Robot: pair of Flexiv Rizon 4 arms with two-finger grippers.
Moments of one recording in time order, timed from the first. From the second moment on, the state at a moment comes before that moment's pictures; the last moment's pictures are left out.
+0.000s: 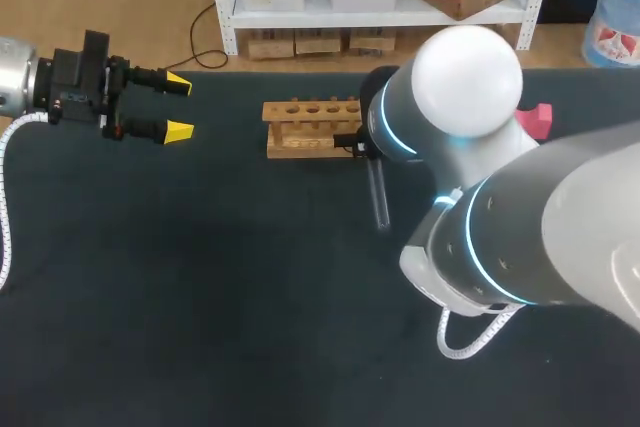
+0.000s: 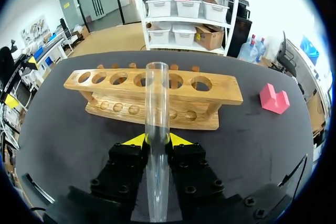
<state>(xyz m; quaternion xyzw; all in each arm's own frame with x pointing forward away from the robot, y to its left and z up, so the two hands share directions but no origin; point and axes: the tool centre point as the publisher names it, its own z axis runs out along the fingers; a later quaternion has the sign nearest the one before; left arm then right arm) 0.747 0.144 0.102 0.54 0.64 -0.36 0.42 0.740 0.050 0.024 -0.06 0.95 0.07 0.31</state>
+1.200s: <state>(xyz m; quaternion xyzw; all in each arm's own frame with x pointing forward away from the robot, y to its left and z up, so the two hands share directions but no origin) 0.747 0.144 0.102 0.54 0.64 -0.36 0.42 0.747 0.040 0.057 -0.04 0.94 0.08 0.32</state>
